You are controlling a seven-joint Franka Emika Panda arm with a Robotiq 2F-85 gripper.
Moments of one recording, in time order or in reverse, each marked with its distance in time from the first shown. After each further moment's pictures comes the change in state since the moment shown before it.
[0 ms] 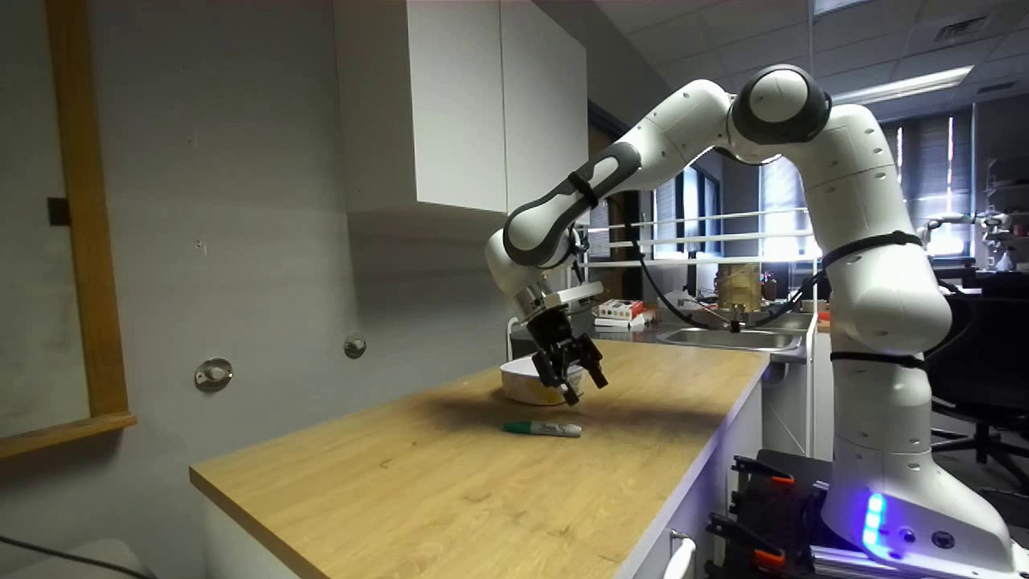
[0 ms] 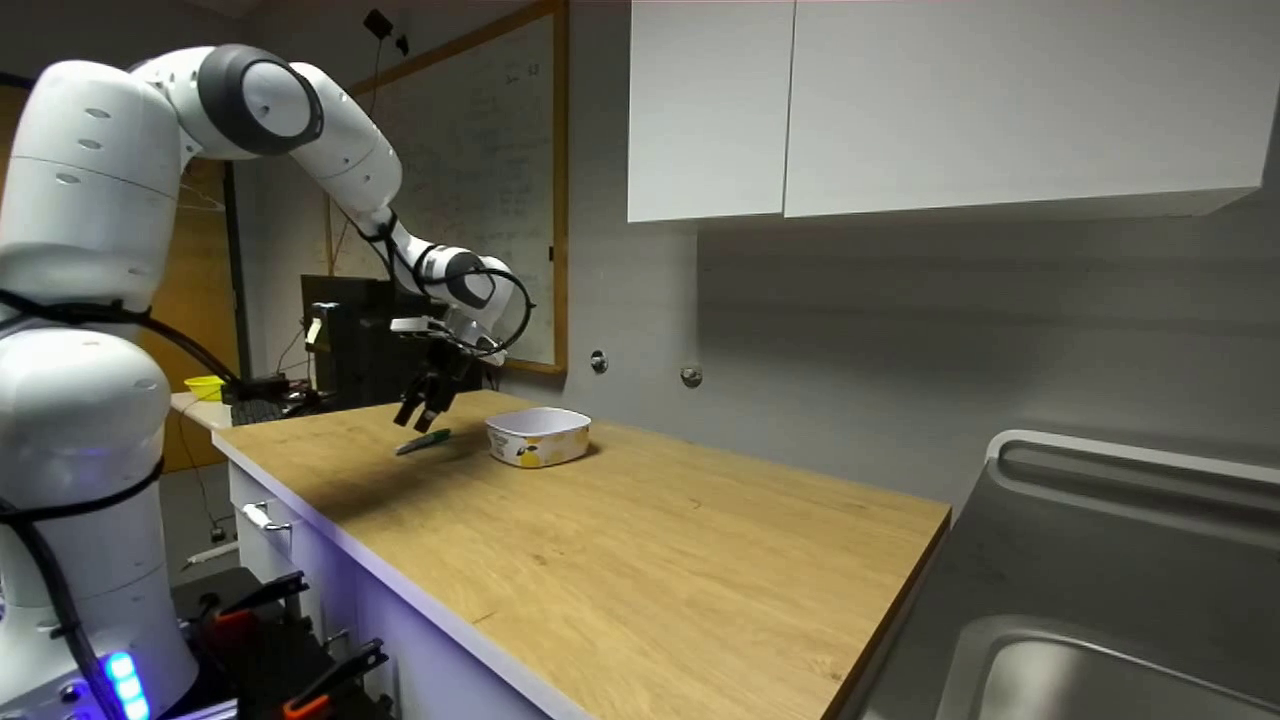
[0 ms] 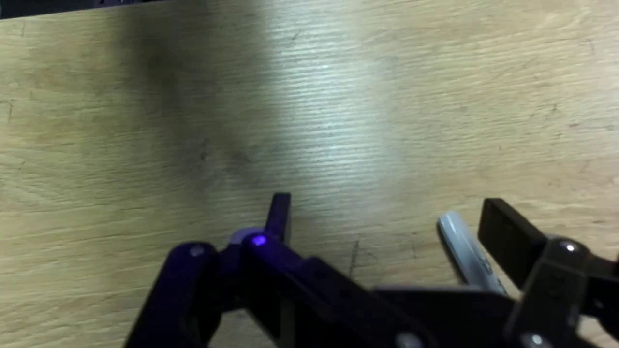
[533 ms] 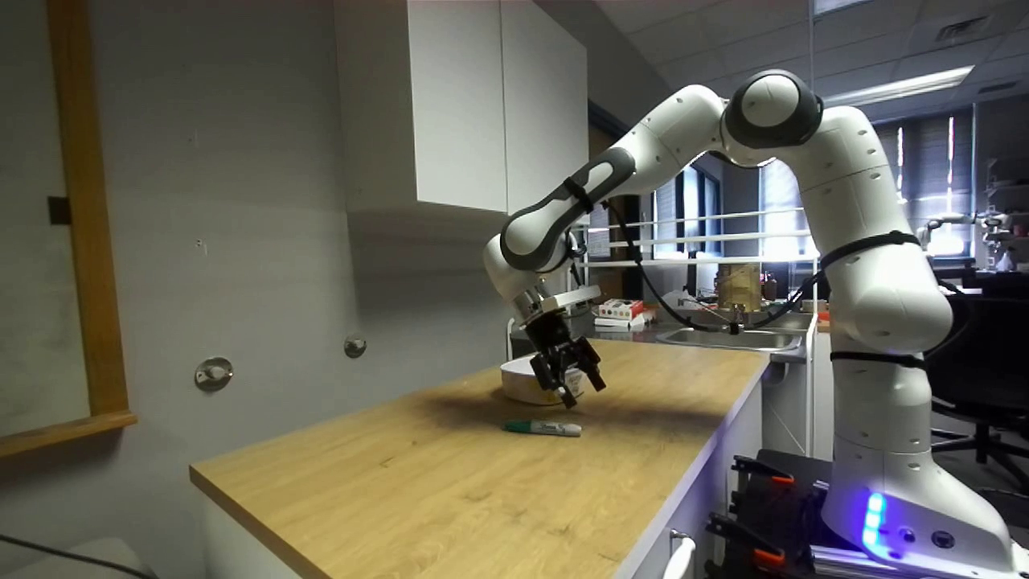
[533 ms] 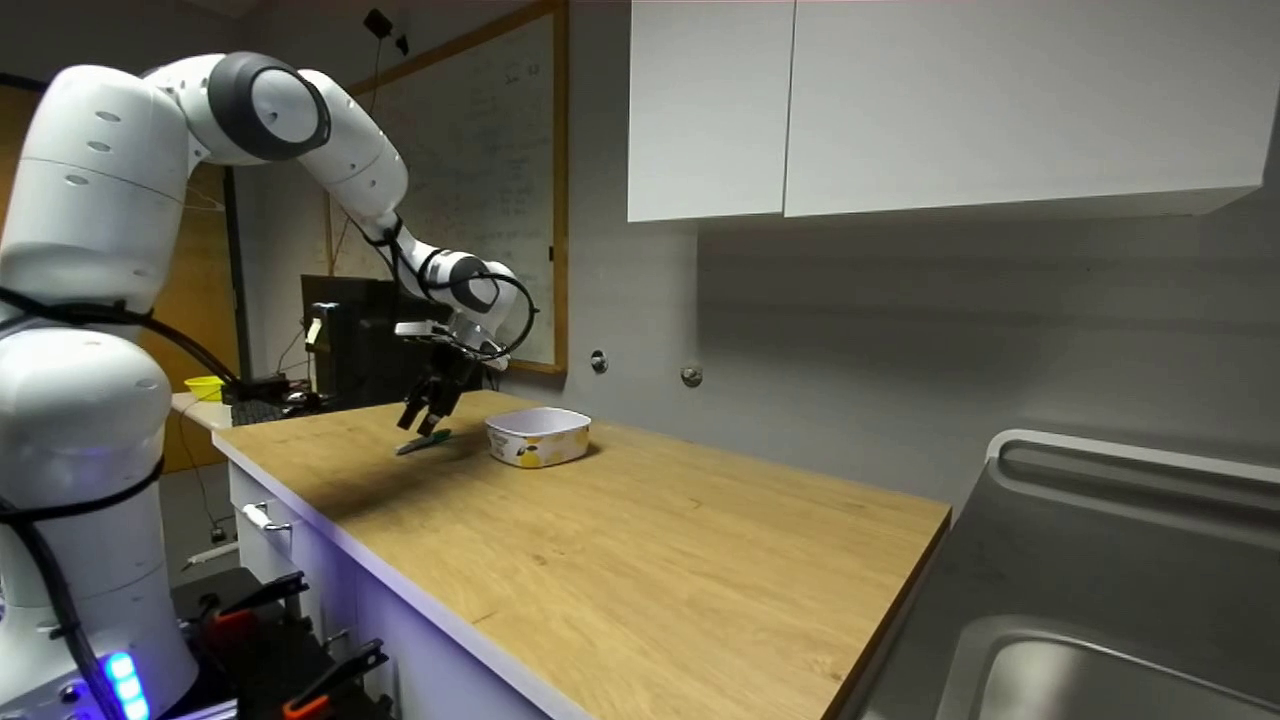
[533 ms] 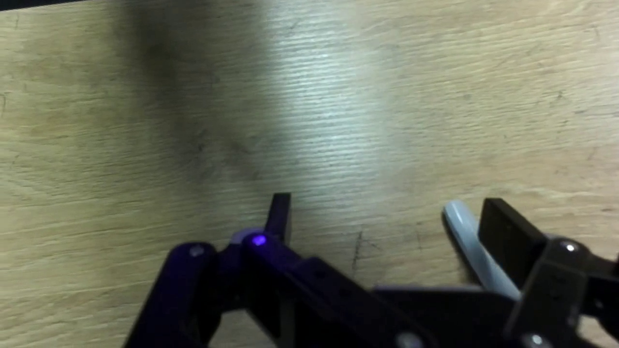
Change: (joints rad) arm 0.007 0.025 -0.018 0.017 0.002 0.001 -0.003
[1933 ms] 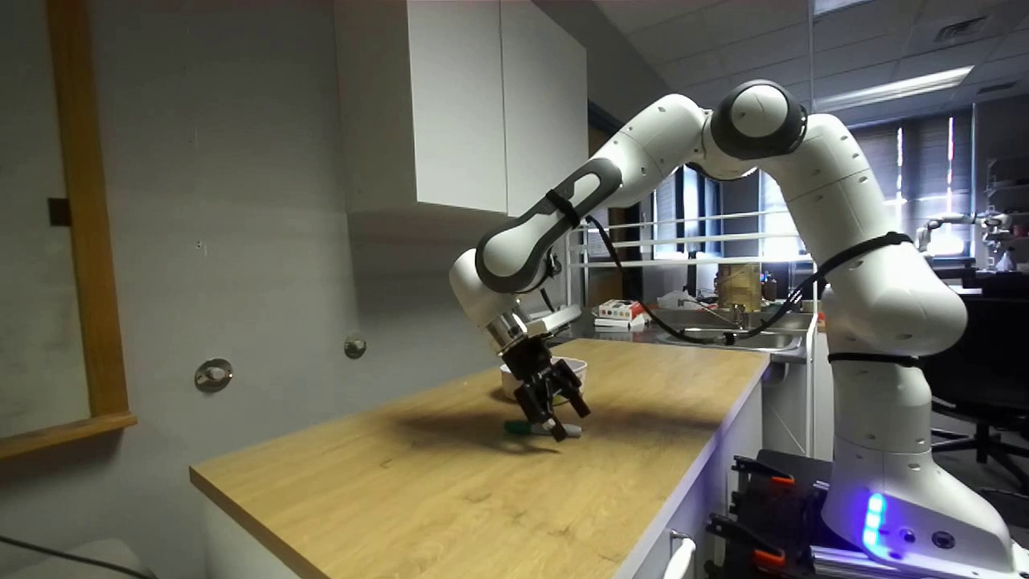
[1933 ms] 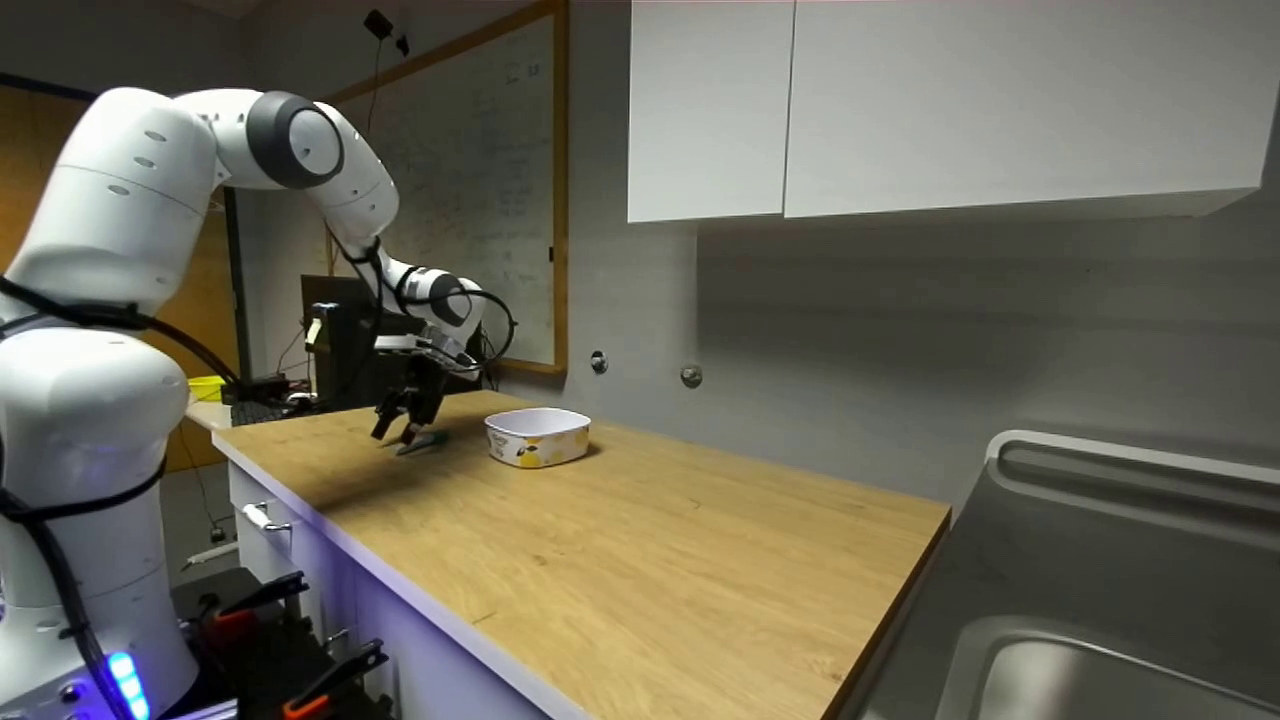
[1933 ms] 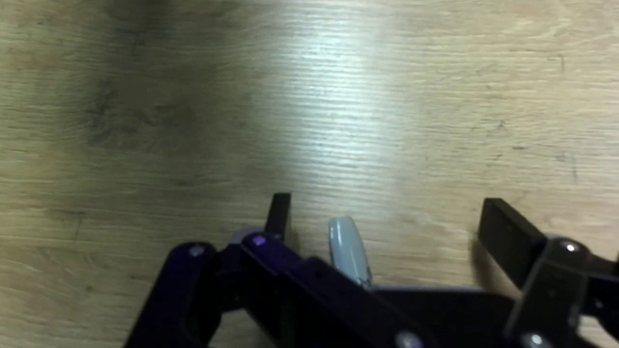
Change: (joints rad) arm 0.146 0.117 0.016 0.084 -0.037 0.001 -0.030
